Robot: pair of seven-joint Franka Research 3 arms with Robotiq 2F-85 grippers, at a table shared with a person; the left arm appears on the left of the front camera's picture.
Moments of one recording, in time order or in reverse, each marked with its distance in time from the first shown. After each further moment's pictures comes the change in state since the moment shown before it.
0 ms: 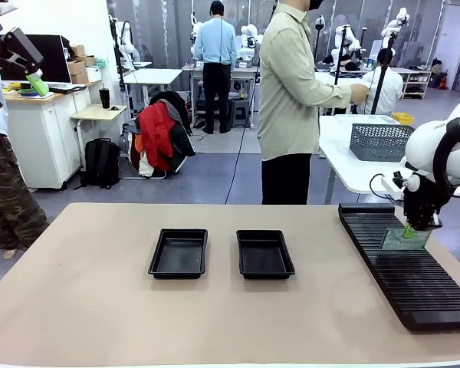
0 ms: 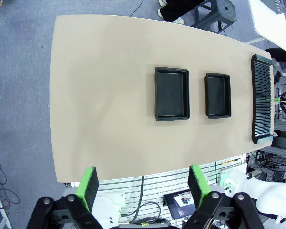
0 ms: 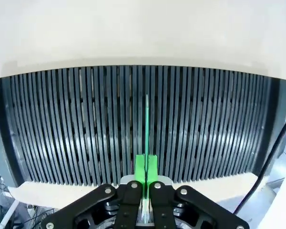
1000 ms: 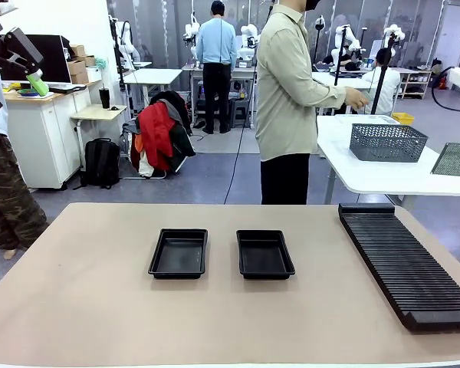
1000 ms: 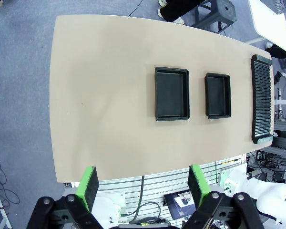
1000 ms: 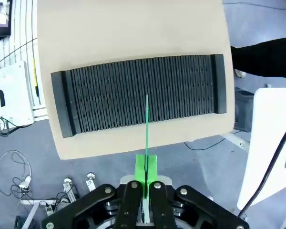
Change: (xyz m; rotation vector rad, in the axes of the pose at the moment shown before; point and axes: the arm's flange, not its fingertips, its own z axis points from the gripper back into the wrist) left arm 0.000 0.000 0.000 0.000 0.000 0.000; right arm -0.025 0.027 0.244 -0.061 -0.048 -0.123
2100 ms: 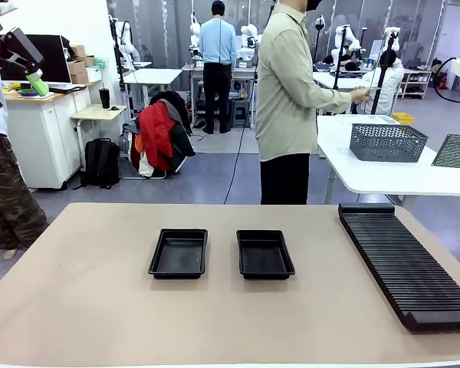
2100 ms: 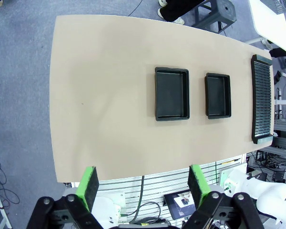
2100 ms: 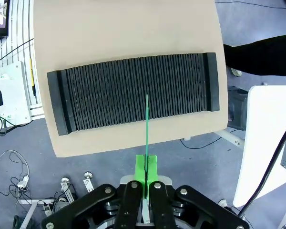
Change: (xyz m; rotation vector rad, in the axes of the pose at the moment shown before) left arm 0.000 0.000 0.000 0.000 0.000 0.000; right arm 0.000 -0.009 0.008 -0.012 0.004 0.001
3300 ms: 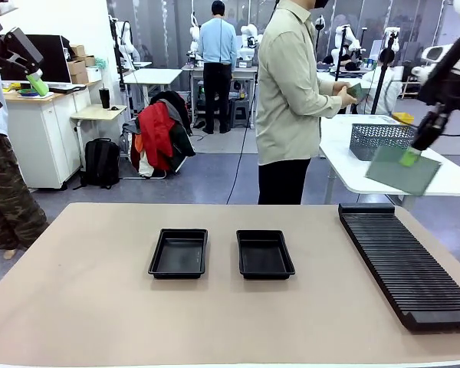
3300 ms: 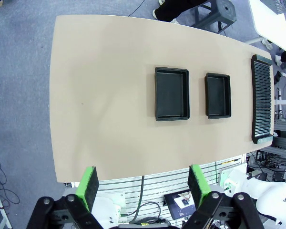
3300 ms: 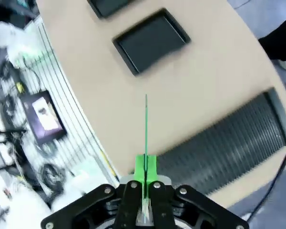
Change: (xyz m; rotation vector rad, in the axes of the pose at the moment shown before) left arm 0.000 0.000 0.000 0.000 0.000 0.000; right arm 0.138 0.042 -0.045 0.270 -0.183 -0.505
